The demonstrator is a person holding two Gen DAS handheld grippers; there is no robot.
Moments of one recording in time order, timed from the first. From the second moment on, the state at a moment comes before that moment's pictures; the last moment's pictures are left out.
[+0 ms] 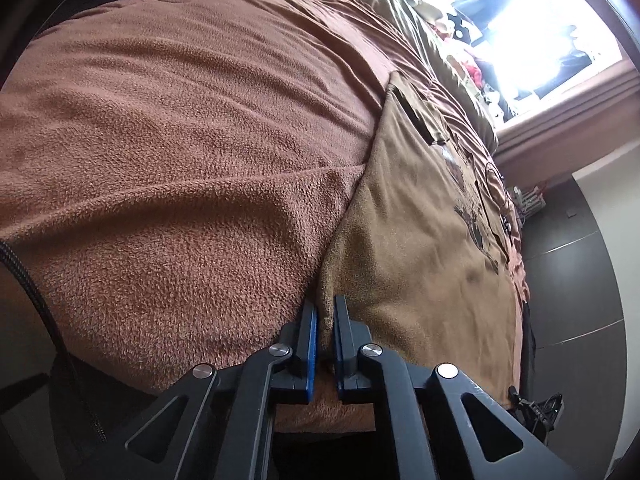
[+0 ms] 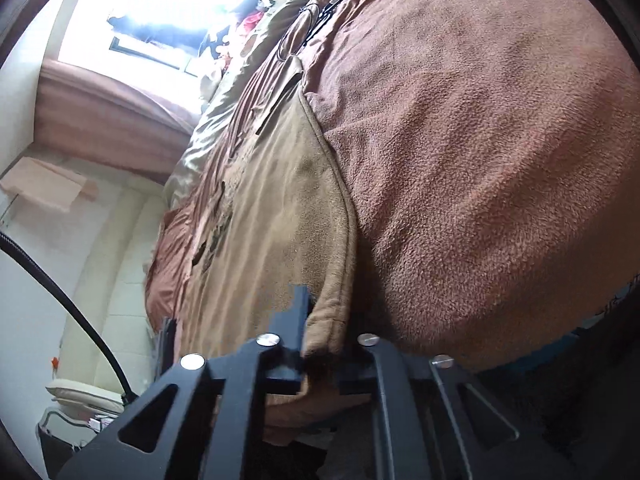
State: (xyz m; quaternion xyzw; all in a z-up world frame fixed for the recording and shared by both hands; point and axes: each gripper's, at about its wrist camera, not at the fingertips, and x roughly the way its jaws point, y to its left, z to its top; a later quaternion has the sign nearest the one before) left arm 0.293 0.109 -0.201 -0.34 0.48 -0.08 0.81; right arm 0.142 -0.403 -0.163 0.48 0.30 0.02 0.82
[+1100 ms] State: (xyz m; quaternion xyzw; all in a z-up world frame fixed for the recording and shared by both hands) left arm 0.187 0.140 -0.093 -0.37 0.35 -0.14 0.85; right arm 0.027 -0.383 -0.107 0.45 0.20 0.07 0.87
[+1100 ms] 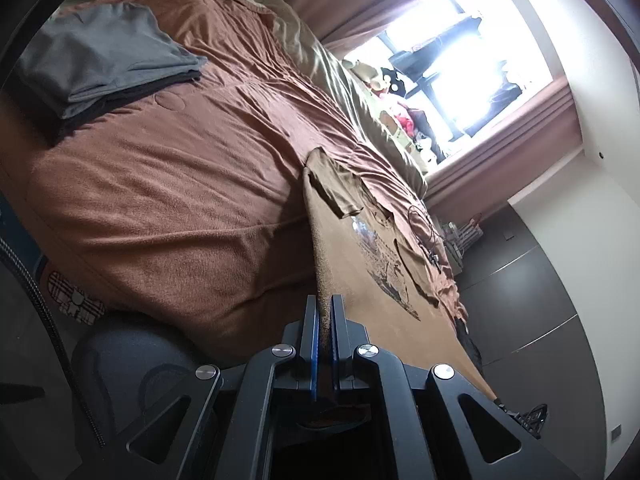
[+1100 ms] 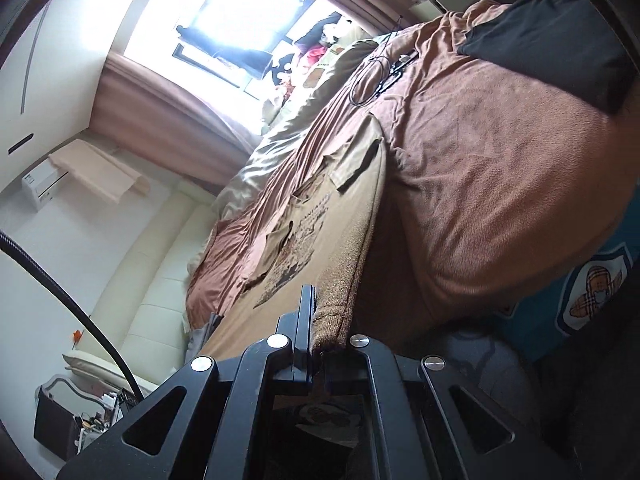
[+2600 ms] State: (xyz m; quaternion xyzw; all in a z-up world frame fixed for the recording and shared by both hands) left arm 0.184 0.135 -0.065 -0.33 0.32 -0.14 0.88; right arm 0.044 -0.394 -0.092 0.40 0.21 0.07 0.89
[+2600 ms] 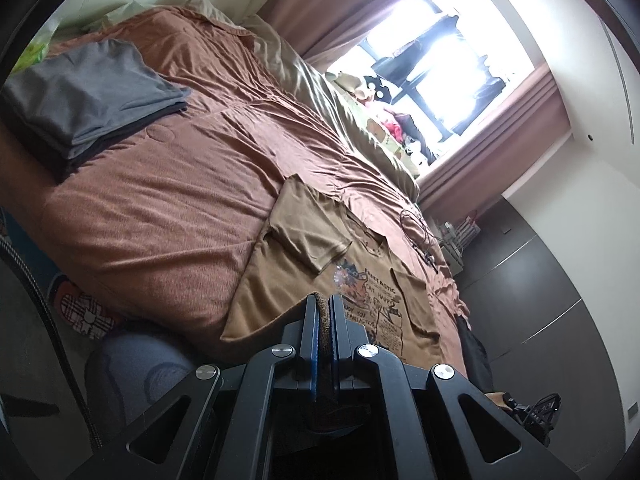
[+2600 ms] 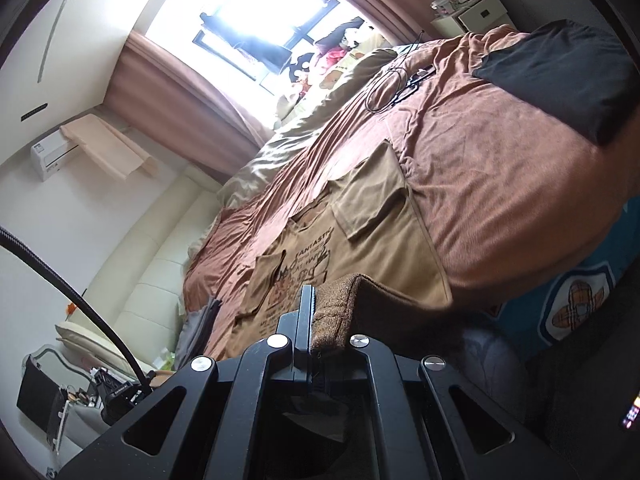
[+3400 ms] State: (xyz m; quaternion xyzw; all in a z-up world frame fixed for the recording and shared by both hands) left arm 0.373 0.106 0.002 -0.26 0.32 -0.14 0.90; right arm 0.208 -0.397 0.013 0.30 0.24 0.03 0.92
